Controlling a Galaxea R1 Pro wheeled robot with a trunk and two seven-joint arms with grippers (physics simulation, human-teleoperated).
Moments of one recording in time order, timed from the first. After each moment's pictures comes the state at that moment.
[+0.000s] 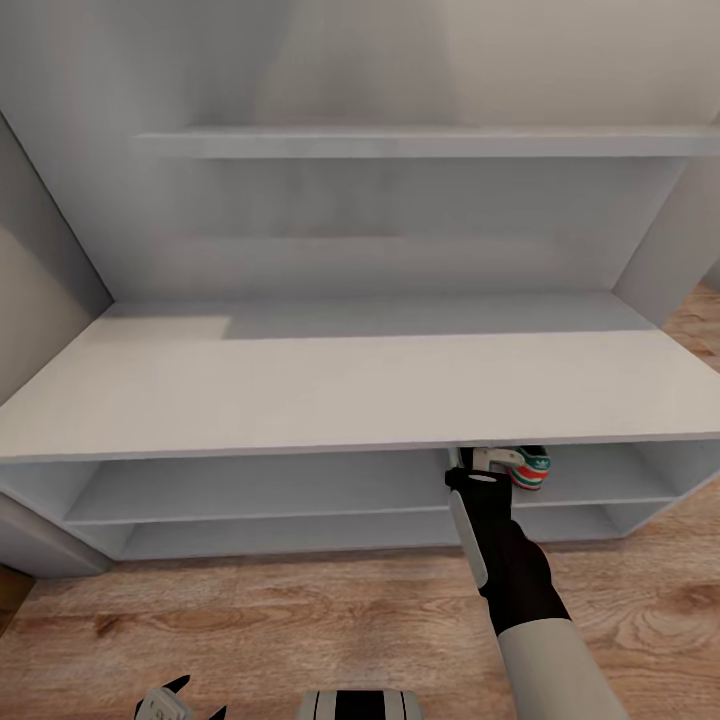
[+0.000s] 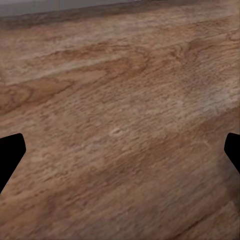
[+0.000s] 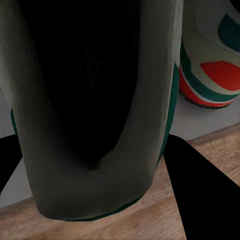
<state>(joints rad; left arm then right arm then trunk) -0.19 0.04 0.77 -0.67 -0.55 -0.38 -0.96 -0.61 0.17 0.01 -1.19 -0.02 0.73 -0.53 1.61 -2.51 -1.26</state>
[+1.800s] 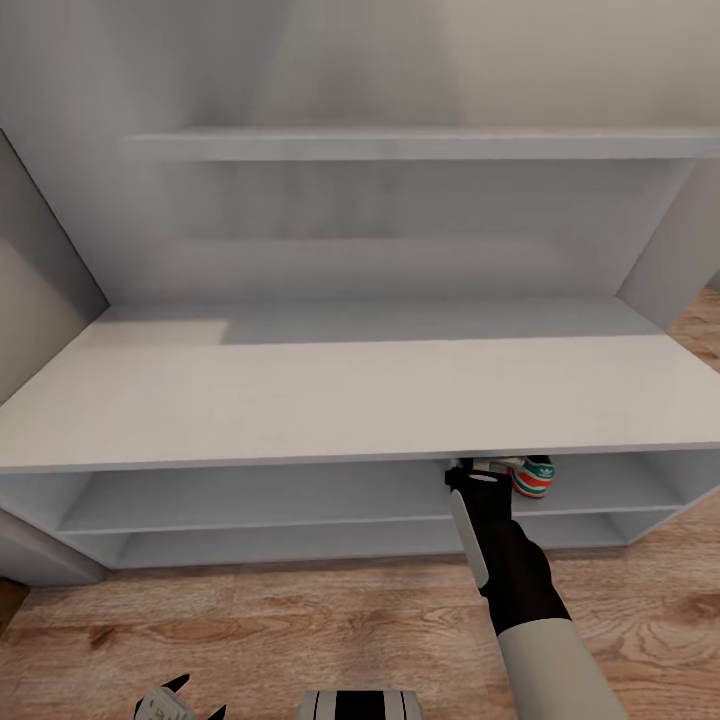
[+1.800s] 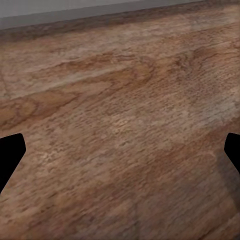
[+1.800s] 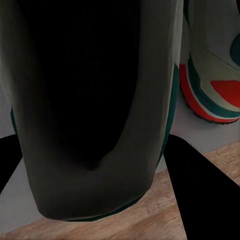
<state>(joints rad) -0.19 0.04 0.77 -0.67 -0.55 -0.39 -0.96 -0.61 0.17 0.01 -1.20 -0.03 0.73 -0.53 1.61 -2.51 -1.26</state>
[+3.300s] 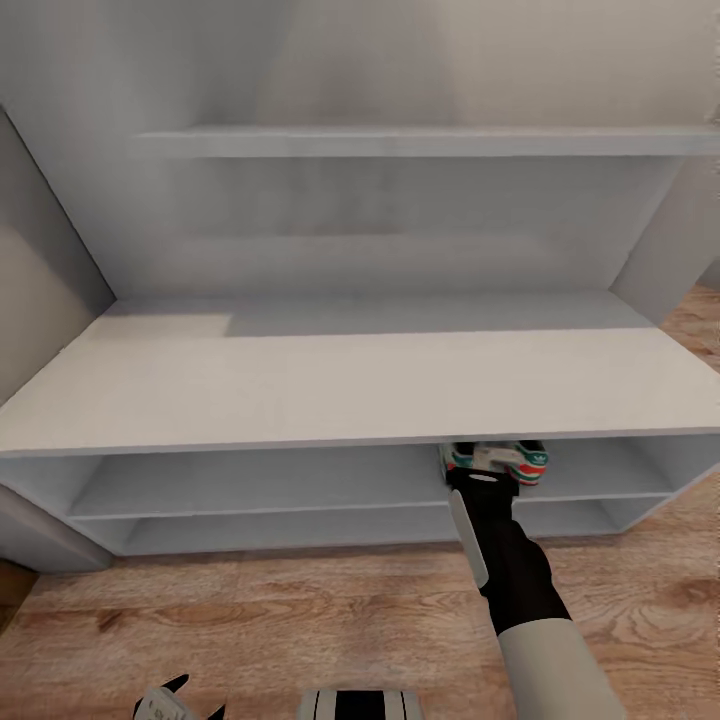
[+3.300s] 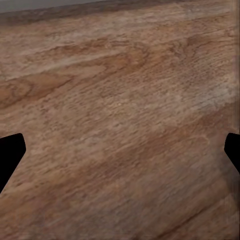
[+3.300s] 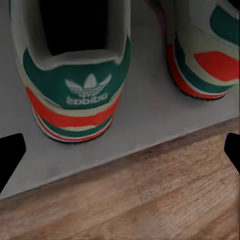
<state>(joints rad) -0.19 0.05 0.77 -0.67 -0.55 -0.39 -0.96 -0.61 0.17 0.01 -1.20 -0.02 0.73 -0.53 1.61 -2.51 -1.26</state>
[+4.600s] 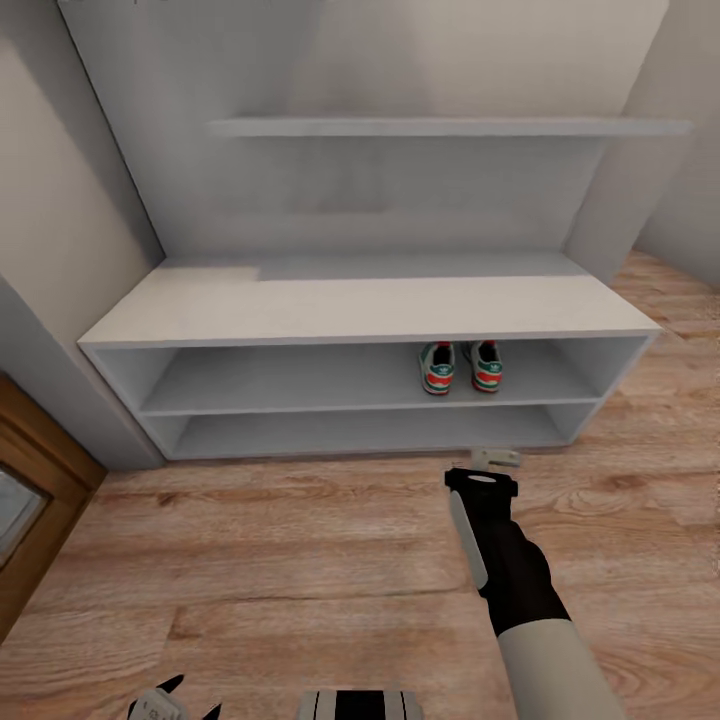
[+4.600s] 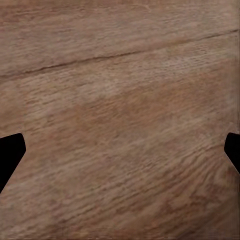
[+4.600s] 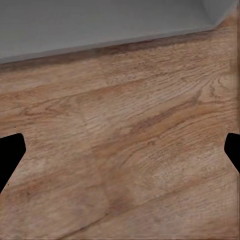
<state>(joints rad) -0.19 0.05 0.80 -0.68 -0.55 -0.38 -0.96 -0.61 0.17 0.01 -1.19 -0.02 0.73 -0.53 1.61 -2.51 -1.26</state>
